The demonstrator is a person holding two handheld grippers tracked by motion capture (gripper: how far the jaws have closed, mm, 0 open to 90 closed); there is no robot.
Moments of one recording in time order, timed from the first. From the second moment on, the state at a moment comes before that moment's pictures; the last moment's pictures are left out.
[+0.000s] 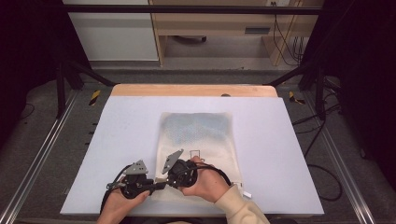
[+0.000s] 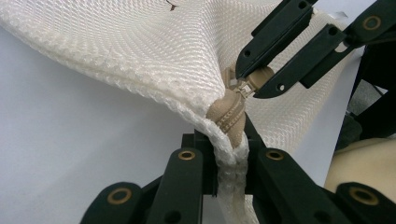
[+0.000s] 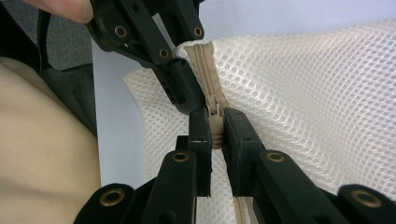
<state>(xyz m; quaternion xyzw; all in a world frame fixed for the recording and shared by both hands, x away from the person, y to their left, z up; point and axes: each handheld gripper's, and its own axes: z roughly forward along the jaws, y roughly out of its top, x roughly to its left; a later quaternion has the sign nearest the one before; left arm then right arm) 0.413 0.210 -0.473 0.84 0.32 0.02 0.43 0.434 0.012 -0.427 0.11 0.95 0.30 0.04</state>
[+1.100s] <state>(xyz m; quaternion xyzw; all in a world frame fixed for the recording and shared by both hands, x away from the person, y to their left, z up) 0.411 0.209 -0.472 0.84 0.32 0.01 0.44 0.438 -0.003 -0.431 0.12 0.95 0.30 0.03</state>
